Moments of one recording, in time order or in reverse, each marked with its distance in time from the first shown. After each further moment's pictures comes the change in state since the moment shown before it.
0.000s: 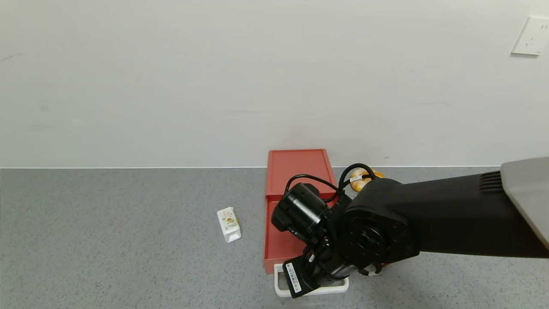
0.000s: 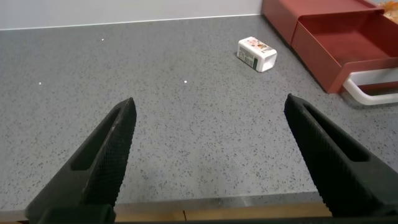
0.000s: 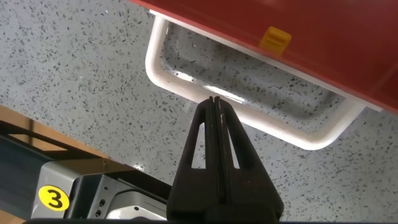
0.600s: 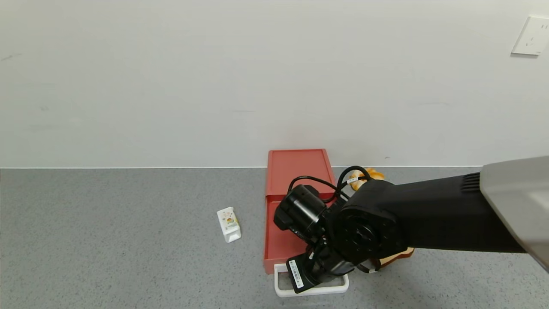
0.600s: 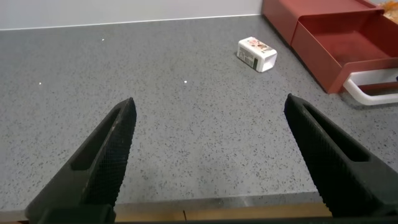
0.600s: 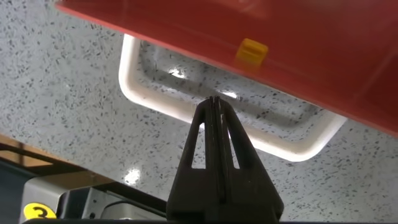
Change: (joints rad) left arm 0.000 0.000 0.000 0.000 0.000 0.000; right arm -0.021 0.031 -0.010 0.003 -0.033 0.002
